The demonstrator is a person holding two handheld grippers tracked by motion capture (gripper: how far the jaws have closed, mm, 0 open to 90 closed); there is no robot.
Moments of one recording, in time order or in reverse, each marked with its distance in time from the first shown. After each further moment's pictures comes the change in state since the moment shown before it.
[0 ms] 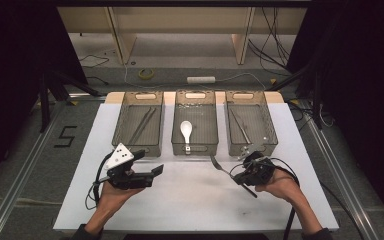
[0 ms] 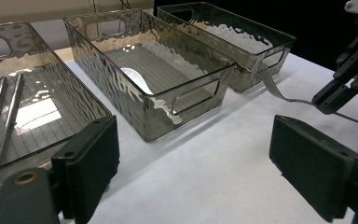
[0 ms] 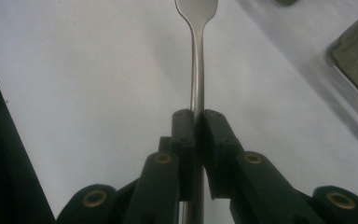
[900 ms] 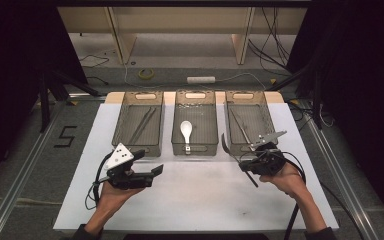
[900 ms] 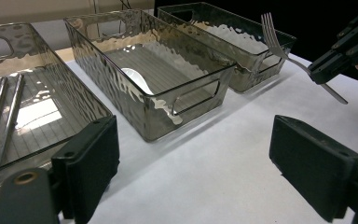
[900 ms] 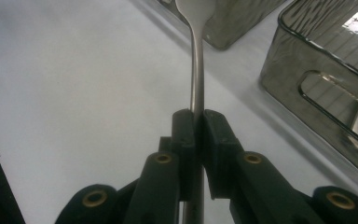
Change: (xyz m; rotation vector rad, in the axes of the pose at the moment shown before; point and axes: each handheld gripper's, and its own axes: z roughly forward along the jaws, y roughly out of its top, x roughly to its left) left arm 0.000 0.000 0.000 0.001 0.000 0.003; right arm -0.020 -0.006 -0.023 -0.189 -0.047 0.128
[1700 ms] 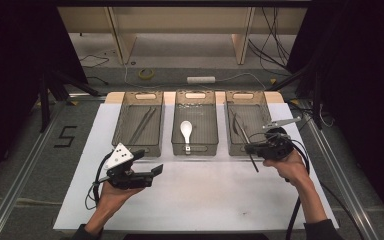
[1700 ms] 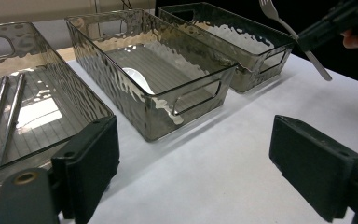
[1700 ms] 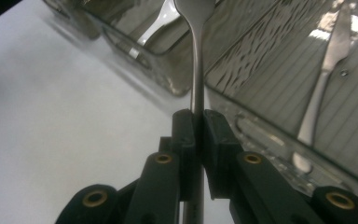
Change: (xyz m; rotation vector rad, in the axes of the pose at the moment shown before) left arm 0.001 0.000 0.000 -0.001 0.003 -0.006; right arm -0.034 0.017 -0.016 -0.142 -0.034 0.126
